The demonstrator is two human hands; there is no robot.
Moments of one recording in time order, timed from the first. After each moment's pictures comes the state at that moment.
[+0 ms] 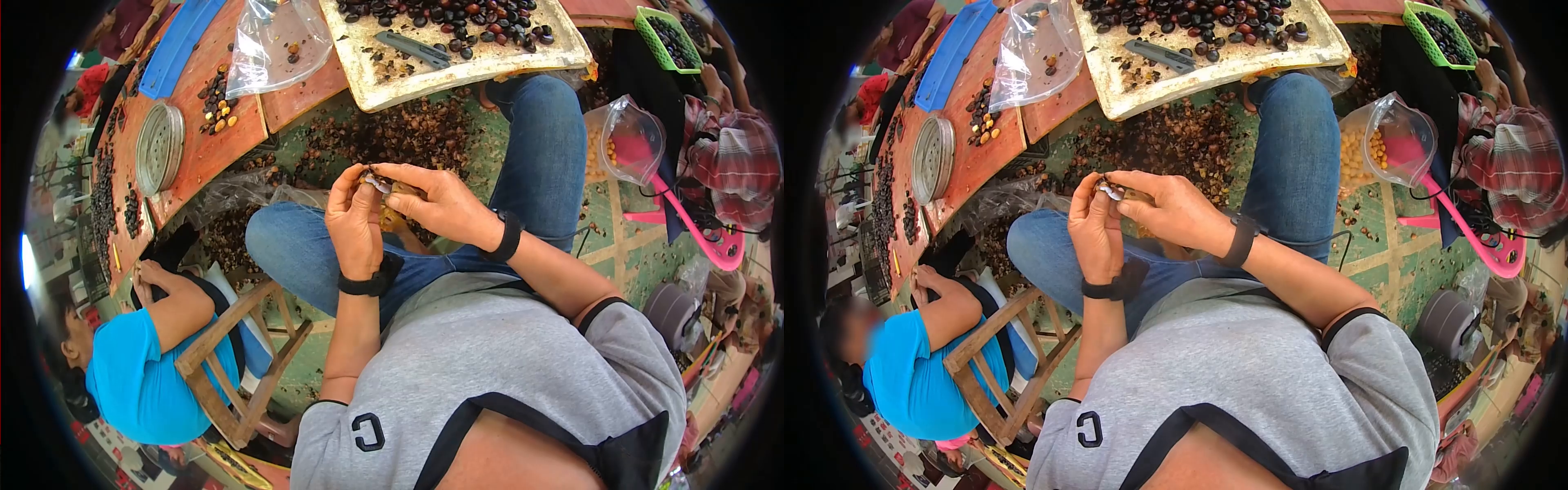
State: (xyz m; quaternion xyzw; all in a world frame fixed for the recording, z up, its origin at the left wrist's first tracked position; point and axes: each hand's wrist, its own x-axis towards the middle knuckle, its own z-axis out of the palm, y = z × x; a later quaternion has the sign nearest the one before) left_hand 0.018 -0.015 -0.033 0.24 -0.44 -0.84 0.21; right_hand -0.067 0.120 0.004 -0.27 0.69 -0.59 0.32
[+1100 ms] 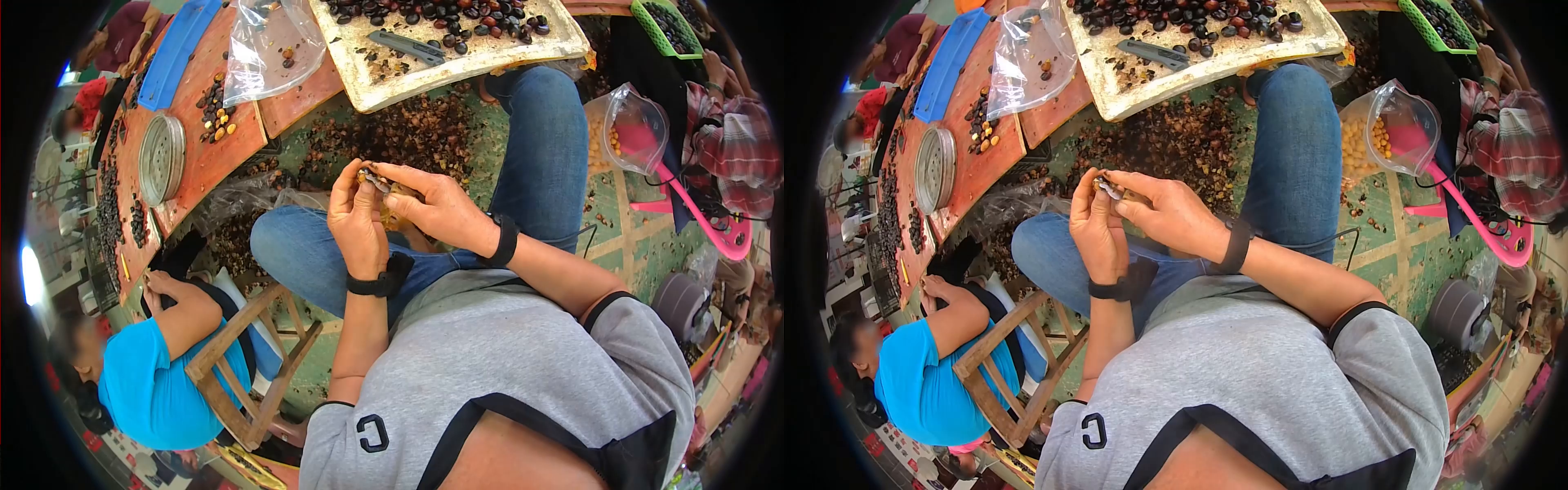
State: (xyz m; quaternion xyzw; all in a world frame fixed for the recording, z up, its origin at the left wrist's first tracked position) left_hand 0.010 -0.006 -0.024 0.26 -0.47 -0.81 0.23; right_hand -0.057 0.117 0.000 -0.21 0.63 -0.66 0.35
